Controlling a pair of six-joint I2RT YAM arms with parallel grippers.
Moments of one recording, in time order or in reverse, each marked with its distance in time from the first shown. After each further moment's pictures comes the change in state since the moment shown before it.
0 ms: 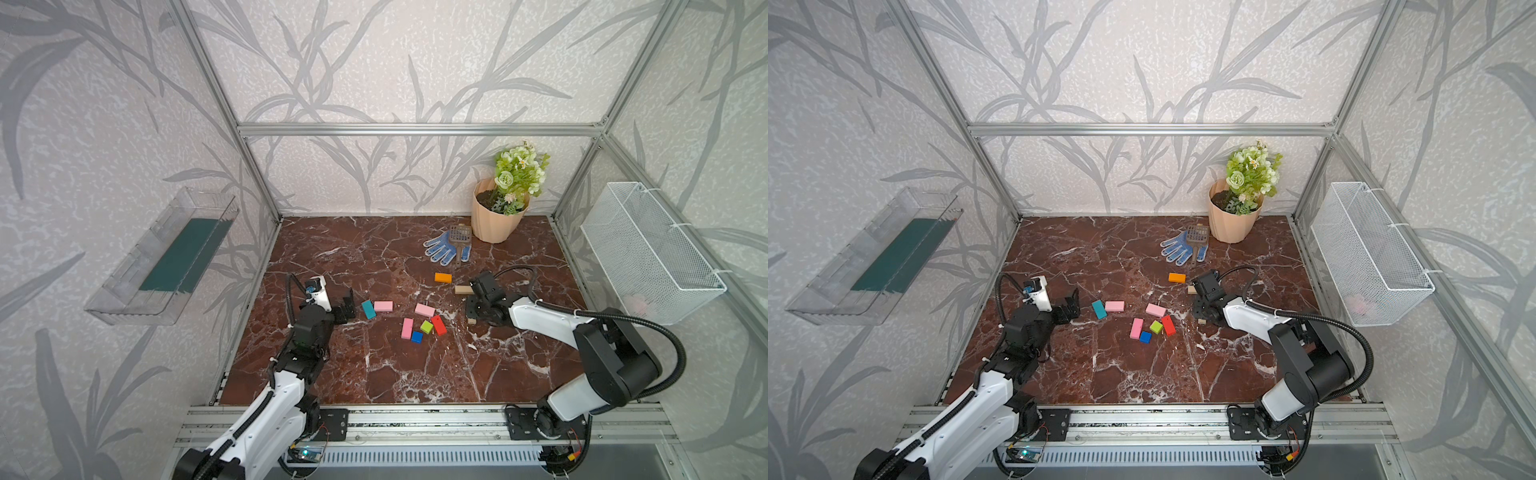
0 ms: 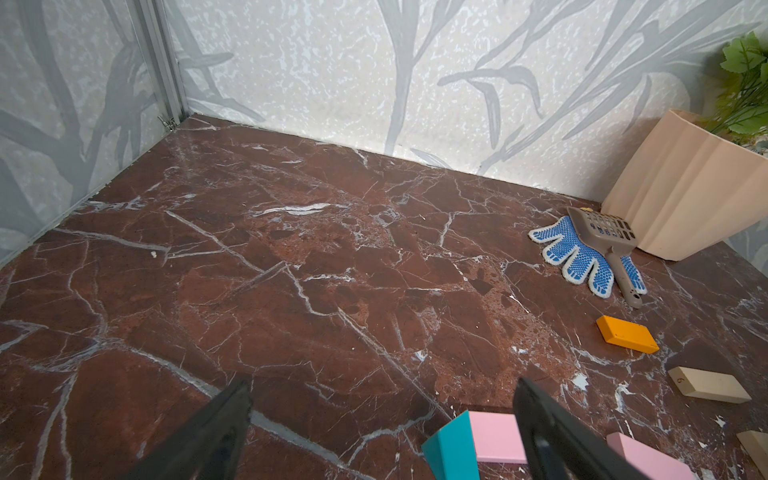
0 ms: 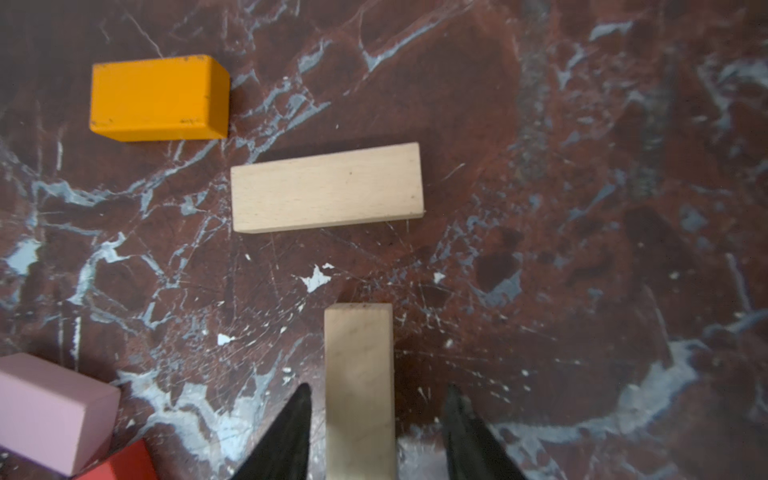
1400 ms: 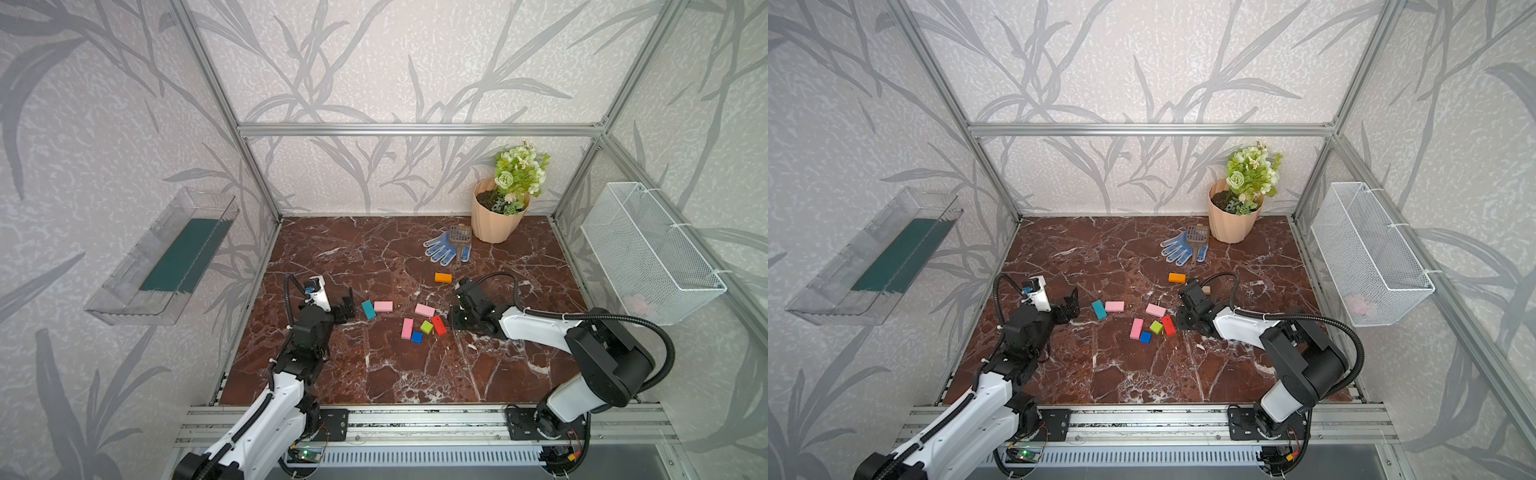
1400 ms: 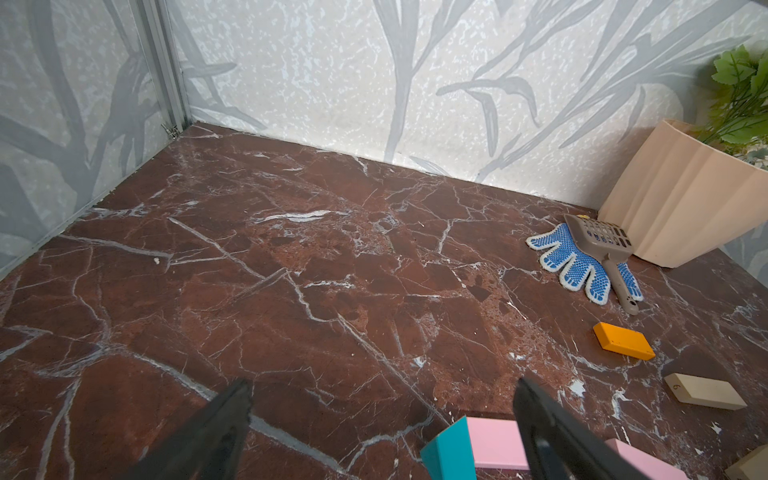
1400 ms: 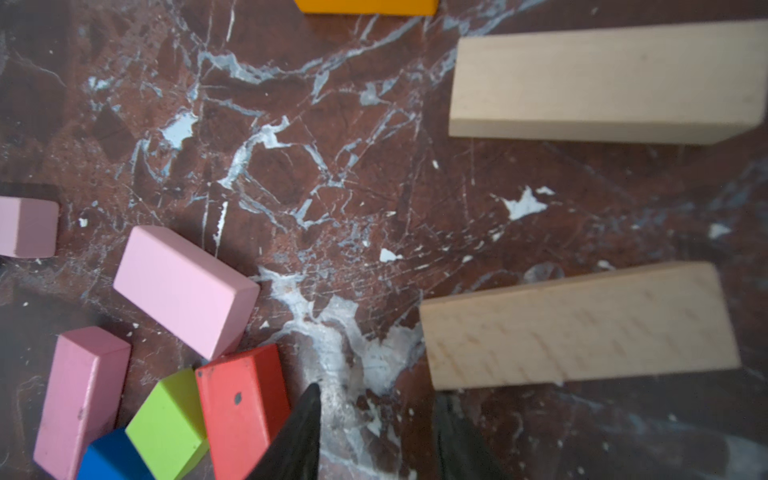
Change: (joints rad) left arm 0.000 -0.019 0.000 0.000 -0.005 0.000; right arm 0.148 0.041 -0.035 0.122 -0.116 0.000
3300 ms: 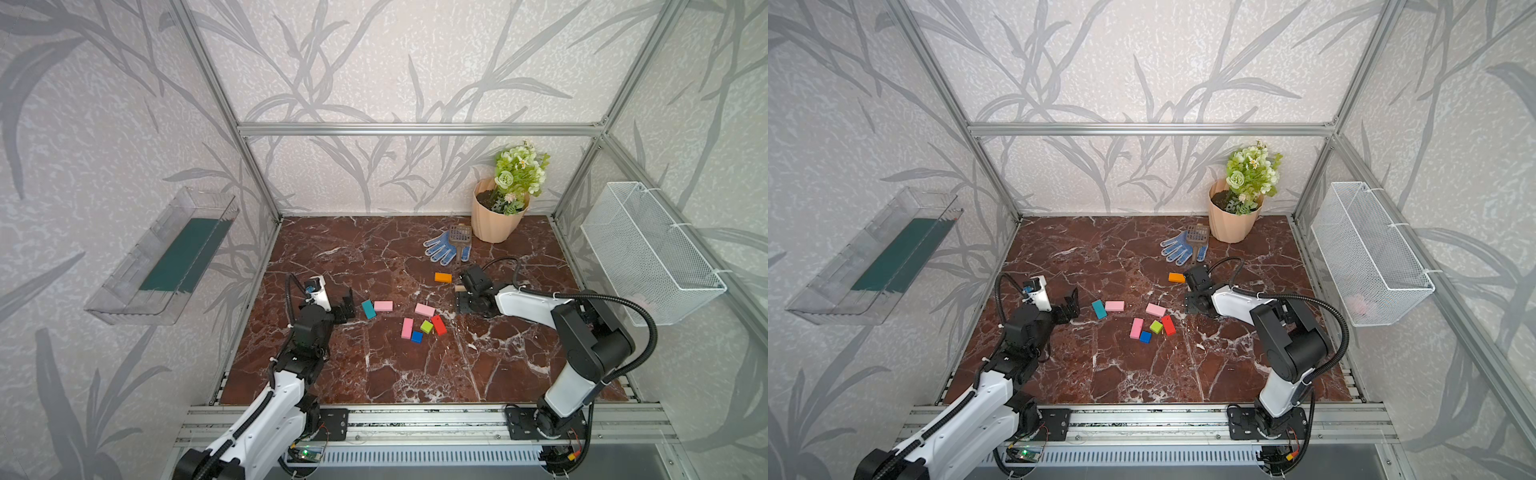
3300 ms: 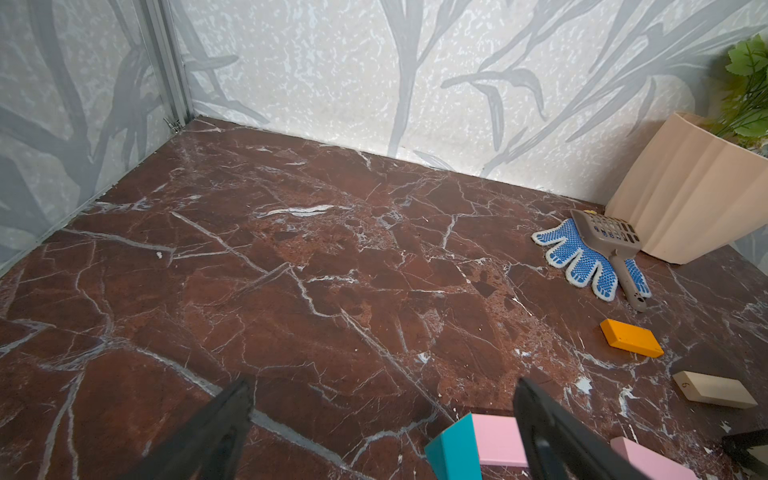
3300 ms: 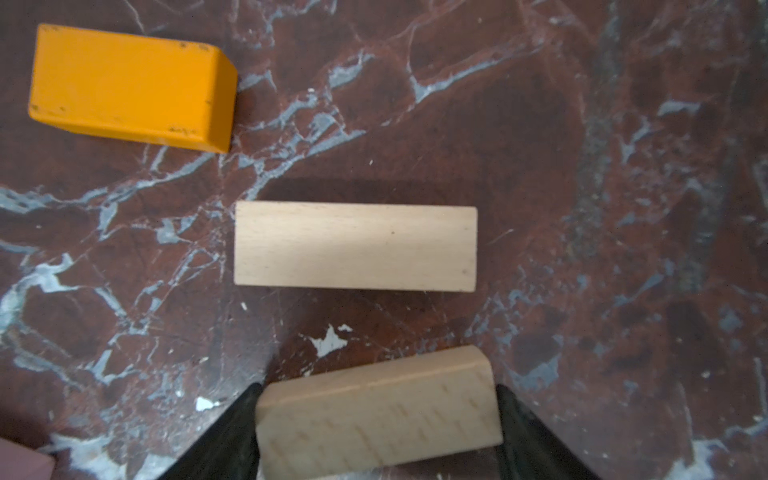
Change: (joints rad) left arm 0.000 0.016 0.000 0.000 -0.006 0.000; right arm -0.139 0.159 0.199 -0.177 0.145 -0.120
